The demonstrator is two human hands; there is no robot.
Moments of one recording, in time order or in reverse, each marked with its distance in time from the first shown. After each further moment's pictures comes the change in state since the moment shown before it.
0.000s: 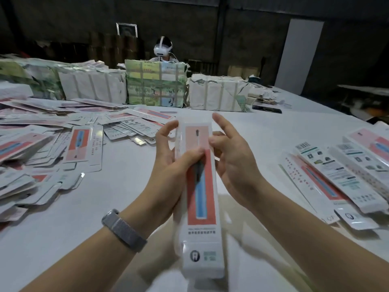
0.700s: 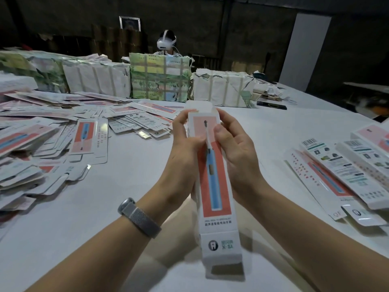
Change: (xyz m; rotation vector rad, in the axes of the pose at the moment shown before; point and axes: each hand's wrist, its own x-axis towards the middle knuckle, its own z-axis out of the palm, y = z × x) left_hand 0.009 0.001 0.011 0.052 -0.044 0.101; right_hand -0.008 0.006 0.011 -0.064 0.025 -0.137
